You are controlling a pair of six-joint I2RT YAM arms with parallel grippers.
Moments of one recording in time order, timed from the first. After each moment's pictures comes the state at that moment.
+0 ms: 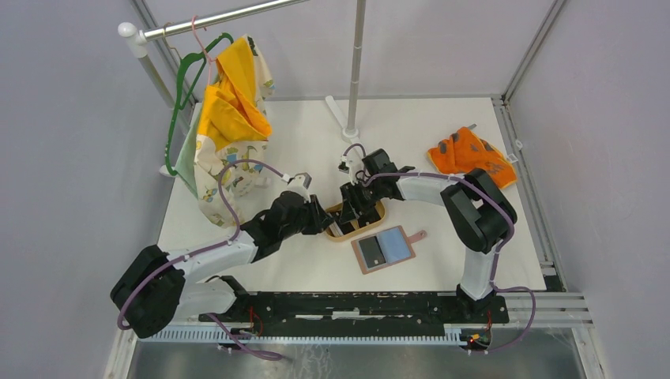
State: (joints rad) left arm -0.75 1.18 0.47 0.15 -0.02 -0.71; right arm 0.62 1.89 1.09 -0.20 -0.65 0.13
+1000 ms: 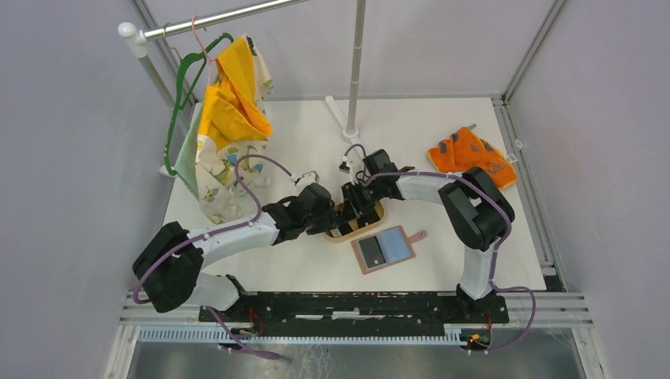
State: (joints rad) left arm -0.84 1.37 0.73 -0.24 -0.21 -0.95; right arm 0.61 1.92 1.09 -0.17 -0.70 0.15
